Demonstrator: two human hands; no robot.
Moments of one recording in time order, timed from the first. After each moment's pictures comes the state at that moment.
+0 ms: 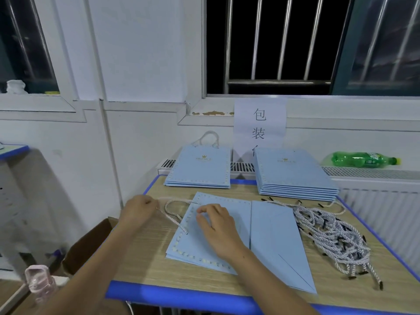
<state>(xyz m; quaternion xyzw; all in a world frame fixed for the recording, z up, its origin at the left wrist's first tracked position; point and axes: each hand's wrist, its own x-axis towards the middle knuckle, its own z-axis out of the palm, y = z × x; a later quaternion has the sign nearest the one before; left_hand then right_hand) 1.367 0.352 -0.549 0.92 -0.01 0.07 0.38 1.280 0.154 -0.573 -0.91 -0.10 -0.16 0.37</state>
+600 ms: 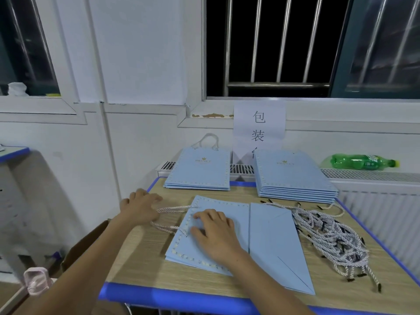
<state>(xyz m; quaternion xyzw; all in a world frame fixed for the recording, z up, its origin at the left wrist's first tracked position) 1.370 0.351 -0.534 0.99 -0.06 0.02 0.13 1.281 0.157 -0.574 -0.96 -0.09 -0.12 0.23</state>
